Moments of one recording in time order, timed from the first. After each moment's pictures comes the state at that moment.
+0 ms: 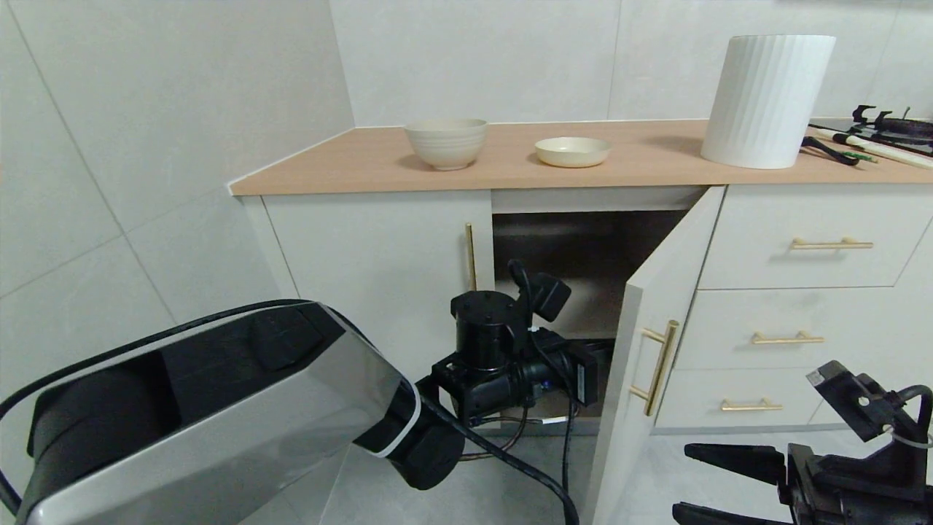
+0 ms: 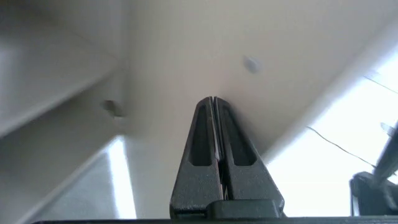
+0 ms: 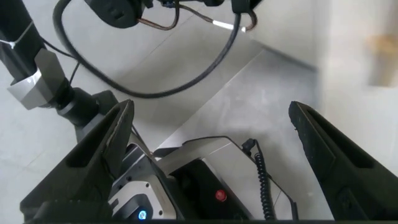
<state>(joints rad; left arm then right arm) -0.76 2.31 -1.14 -1.09 -0.39 -0.30 0.49 1.41 -0.10 -1.04 0.55 0.28</state>
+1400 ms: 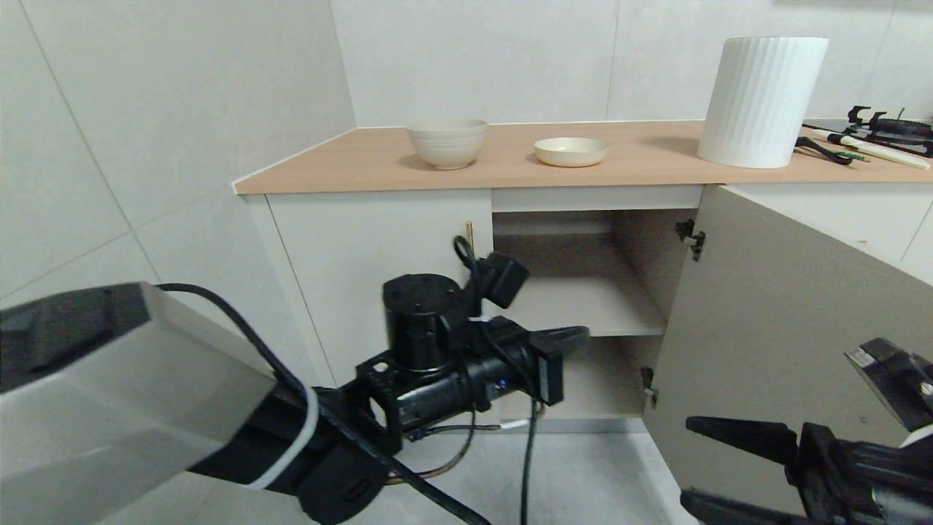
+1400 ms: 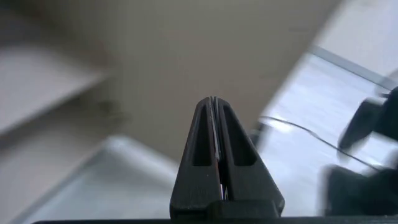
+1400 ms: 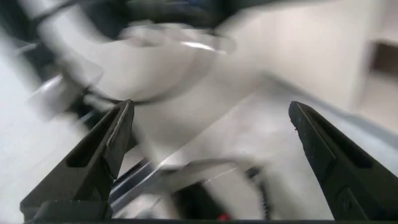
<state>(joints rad) -0.73 2.03 -0.87 -1.09 -0.30 -0.27 0.57 1.32 -0.16 -1.04 0.45 0.29</state>
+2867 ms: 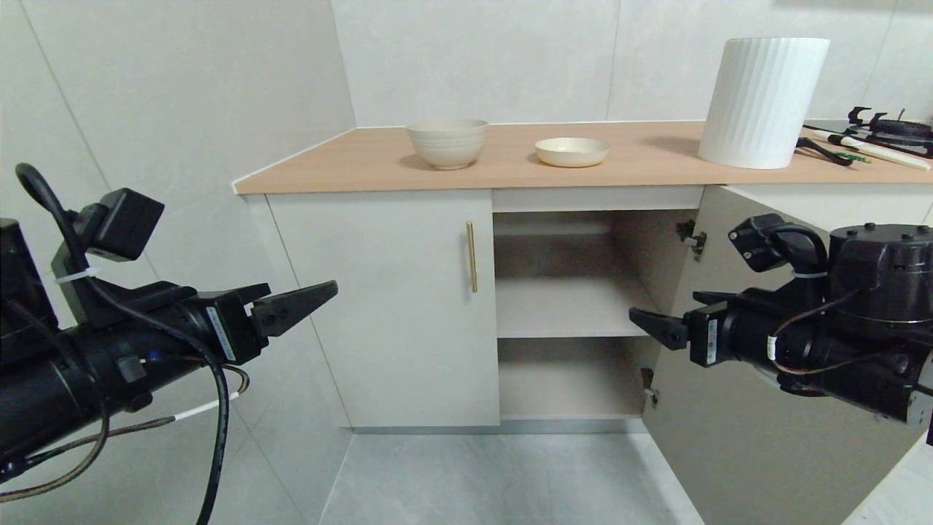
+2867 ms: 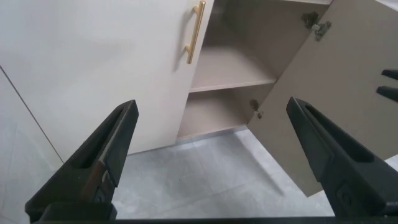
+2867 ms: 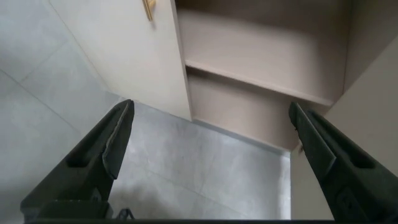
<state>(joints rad) -0.24 1.32 -0.59 -0.56 -0.18 -0.23 0.47 1.56 -0.68 -0.63 -0.05 0.06</state>
